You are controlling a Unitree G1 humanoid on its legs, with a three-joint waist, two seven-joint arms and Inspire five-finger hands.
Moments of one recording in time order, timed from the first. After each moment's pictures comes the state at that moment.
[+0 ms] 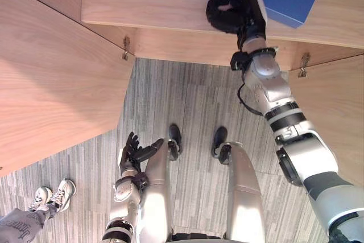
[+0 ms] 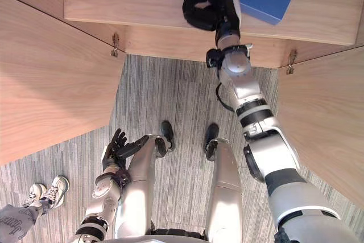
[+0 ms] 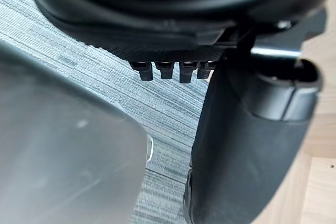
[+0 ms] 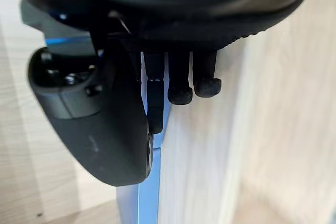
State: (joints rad) left arm -0.06 0.05 0.08 0.56 -0.36 -0.21 0.12; right arm -1.17 -0.37 0.24 0.74 0.35 -0.09 -0.24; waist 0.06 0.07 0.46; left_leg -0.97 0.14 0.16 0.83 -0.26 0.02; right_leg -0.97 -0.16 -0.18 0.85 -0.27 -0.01
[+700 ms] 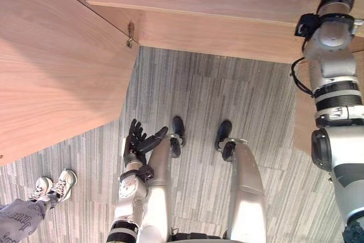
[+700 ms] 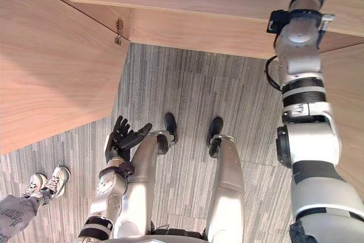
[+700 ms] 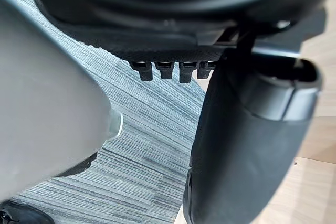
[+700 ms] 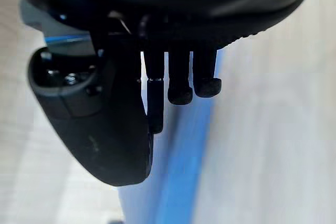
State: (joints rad) left arm -0.03 0.01 0.03 0.40 -0.39 -0.22 0.13; right arm -1.13 -0.63 0.01 0.65 0.24 -0.04 -0.35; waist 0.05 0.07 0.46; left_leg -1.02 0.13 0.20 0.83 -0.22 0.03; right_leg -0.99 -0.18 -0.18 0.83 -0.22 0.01
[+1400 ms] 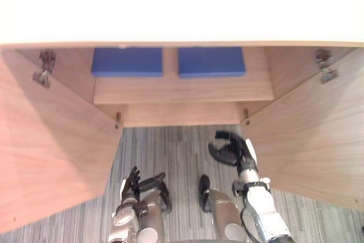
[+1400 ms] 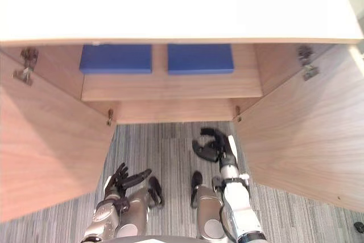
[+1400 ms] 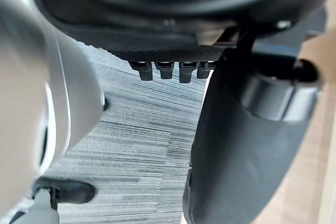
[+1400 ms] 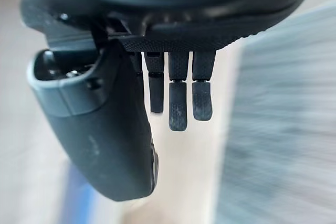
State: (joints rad) left arm 0.06 0.07 0.08 0.83 -0.22 -0.15 0.08; right arm 0.12 -0.10 0.03 0.52 0.01 -0.16 -0.11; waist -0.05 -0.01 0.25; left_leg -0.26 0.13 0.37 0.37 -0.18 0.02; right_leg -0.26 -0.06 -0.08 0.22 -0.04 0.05
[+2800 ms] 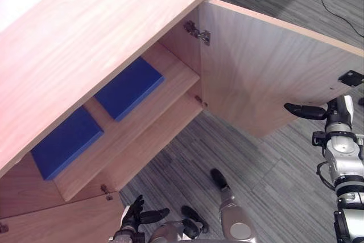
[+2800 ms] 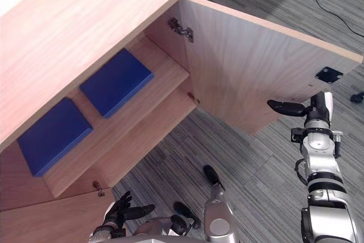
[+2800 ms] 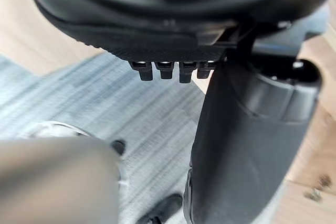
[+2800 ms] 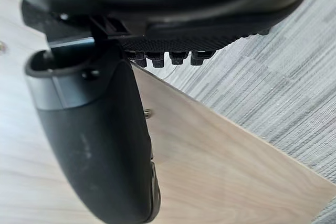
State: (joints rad) left arm 0.11 0.09 -0.01 0.90 -0.10 -0.17 0.00; right arm -0.36 -0.72 -0.11 0.69 0.19 -0.14 -0.12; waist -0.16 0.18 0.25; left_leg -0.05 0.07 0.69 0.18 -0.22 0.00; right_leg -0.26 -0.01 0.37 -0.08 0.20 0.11
